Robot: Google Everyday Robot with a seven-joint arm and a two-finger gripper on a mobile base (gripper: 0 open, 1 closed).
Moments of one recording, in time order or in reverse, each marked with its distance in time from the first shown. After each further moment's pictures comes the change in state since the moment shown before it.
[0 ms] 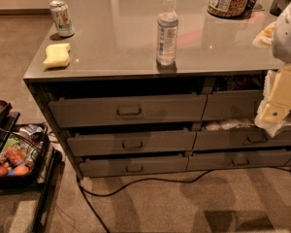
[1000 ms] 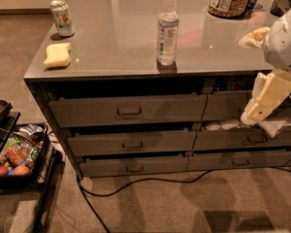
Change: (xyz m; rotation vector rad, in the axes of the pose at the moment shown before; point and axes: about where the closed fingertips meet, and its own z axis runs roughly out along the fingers) arm -0.013 -0.017 0.027 0.016 -0.210 -0.051
